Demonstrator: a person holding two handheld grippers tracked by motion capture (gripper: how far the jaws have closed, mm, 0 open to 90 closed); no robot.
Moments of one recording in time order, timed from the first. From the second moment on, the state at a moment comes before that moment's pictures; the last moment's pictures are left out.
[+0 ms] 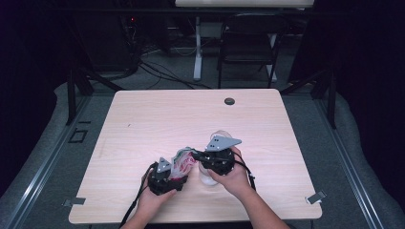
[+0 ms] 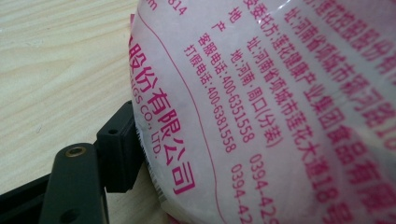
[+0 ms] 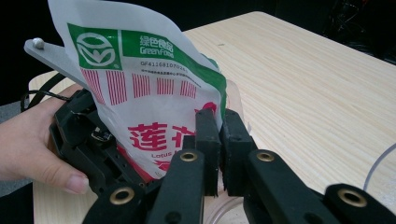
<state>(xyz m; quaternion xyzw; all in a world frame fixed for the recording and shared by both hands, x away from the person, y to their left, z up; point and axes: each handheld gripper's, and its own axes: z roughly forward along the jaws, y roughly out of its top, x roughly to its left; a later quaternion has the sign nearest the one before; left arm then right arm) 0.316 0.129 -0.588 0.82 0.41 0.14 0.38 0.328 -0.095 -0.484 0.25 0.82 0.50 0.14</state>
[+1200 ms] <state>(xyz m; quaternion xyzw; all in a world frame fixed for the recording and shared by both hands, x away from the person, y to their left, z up) 0.318 0.120 -0.587 0.83 0.40 0.17 0.36 0.321 -0.099 -0.486 0.26 0.82 0.50 0.15</state>
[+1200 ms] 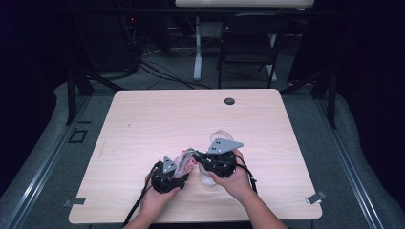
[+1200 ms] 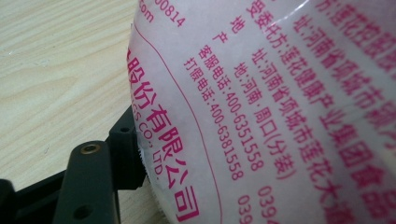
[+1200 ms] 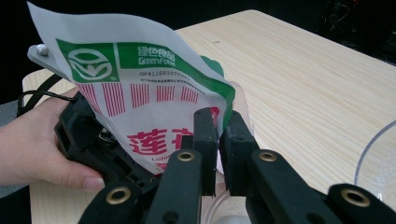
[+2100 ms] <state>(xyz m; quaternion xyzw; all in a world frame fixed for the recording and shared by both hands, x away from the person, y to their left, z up) 0.318 0.120 -0.587 0.82 0.39 0.19 0.36 0.319 -0.101 -0.487 0.26 0.82 0.50 0.15</state>
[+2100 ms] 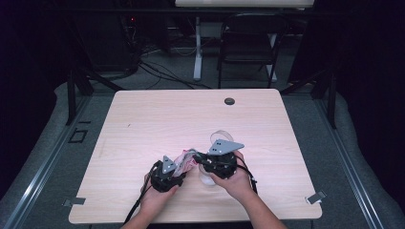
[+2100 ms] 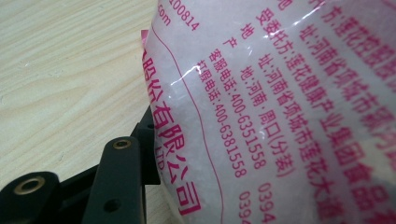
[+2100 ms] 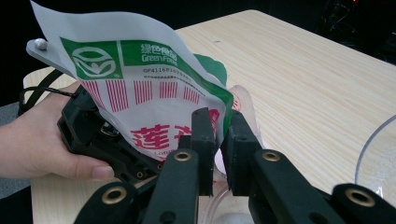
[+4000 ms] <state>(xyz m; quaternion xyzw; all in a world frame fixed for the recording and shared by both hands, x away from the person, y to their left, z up) 0.316 0.137 -0.562 0.82 0.37 0.26 0.35 0.310 -0.105 -0.471 0.25 0.79 0.54 0.15</state>
